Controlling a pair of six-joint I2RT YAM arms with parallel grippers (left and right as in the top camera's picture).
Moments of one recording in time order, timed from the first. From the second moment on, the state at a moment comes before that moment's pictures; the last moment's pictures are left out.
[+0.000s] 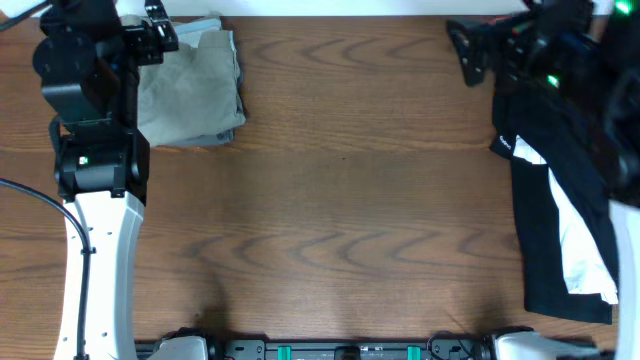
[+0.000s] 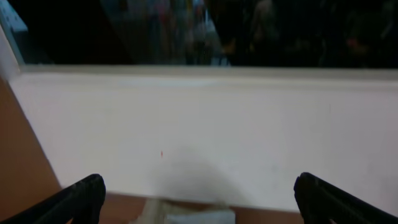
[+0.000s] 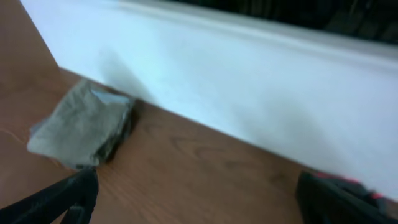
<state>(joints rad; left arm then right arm) 0.09 1.32 1.30 -0.02 -0.02 -0.01 0.15 1.42 1.98 -0.91 -0.29 -0.07</state>
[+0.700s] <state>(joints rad) 0.09 1.32 1.30 -0.80 -0.02 -0.02 0.15 1.26 1.59 -0.64 -0.12 -0.07</state>
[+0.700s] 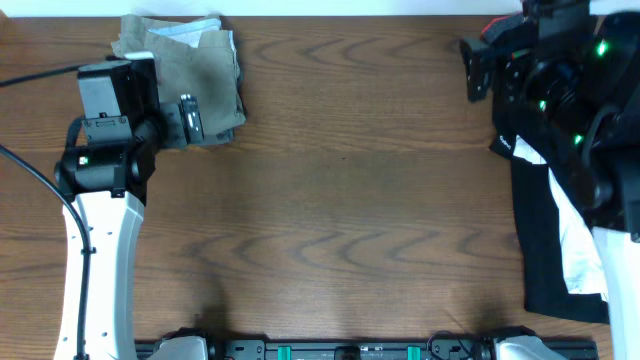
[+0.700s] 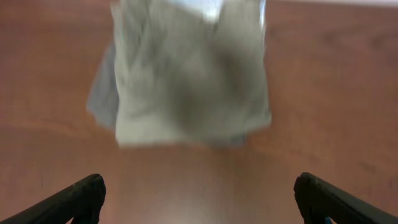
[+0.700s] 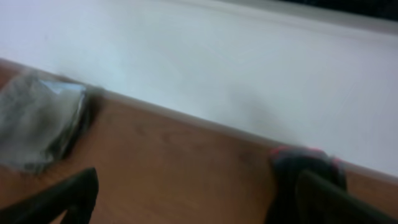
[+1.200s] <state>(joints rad) 0.09 1.32 1.30 -0.90 -0.02 -0.02 0.05 0.73 0.55 0.03 -0.18 -0.07</state>
